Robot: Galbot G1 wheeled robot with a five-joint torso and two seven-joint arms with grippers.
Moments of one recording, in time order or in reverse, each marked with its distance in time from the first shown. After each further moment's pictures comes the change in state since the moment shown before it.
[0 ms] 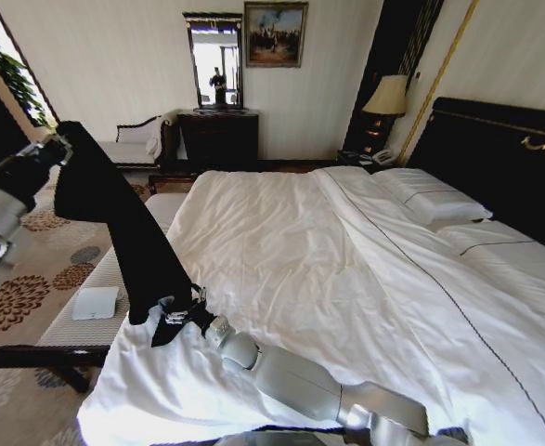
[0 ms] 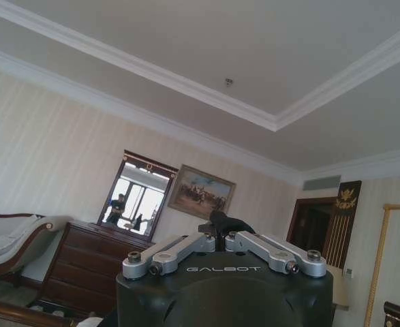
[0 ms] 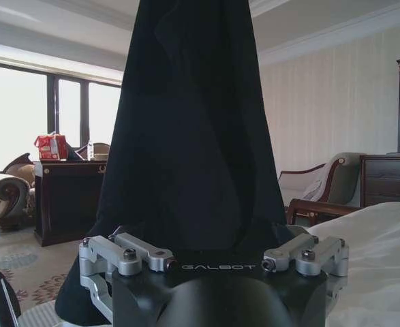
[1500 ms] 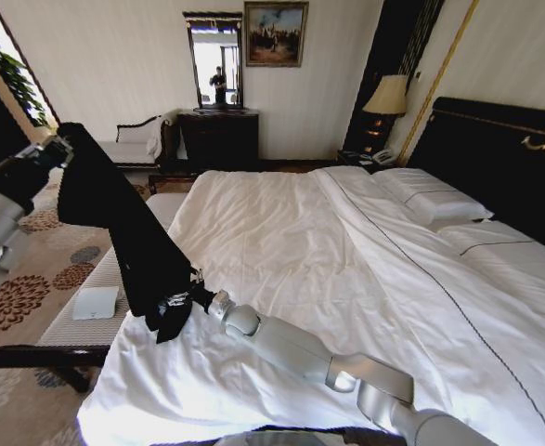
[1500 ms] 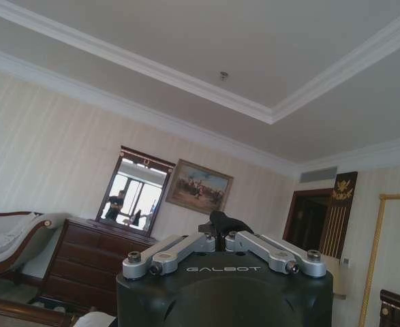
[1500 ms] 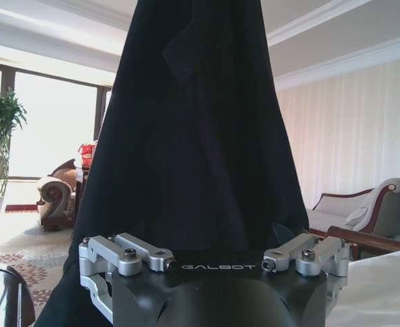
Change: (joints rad) left arm 0.049 0.017 -0.033 -0.030 -0.012 0.004 0.000; right arm 0.140 0.044 0.033 -0.158 0.057 0.072 -0.224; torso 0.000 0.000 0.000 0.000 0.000
